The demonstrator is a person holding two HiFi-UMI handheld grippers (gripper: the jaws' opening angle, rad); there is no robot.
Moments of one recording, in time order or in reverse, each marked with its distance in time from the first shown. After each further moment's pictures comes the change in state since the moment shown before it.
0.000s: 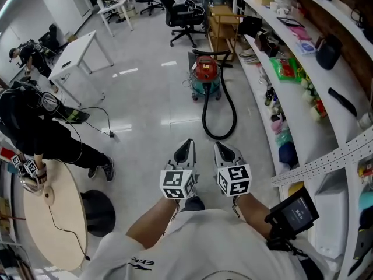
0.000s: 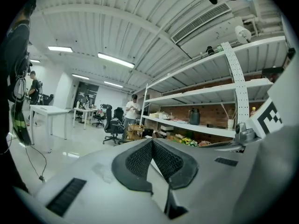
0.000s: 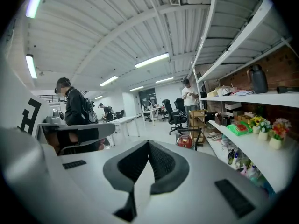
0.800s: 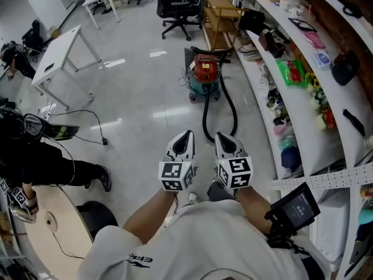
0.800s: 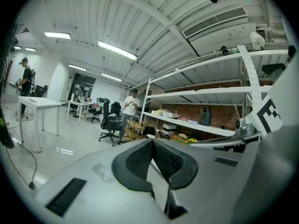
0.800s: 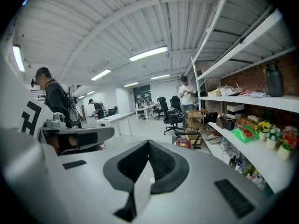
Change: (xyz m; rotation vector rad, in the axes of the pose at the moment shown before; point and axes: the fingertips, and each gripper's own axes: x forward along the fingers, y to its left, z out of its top) left arm 0.145 0.147 0.021 -0.052 0.043 -0.065; right arm 0.191 -0.024 0.056 -0.018 0.043 -0.083
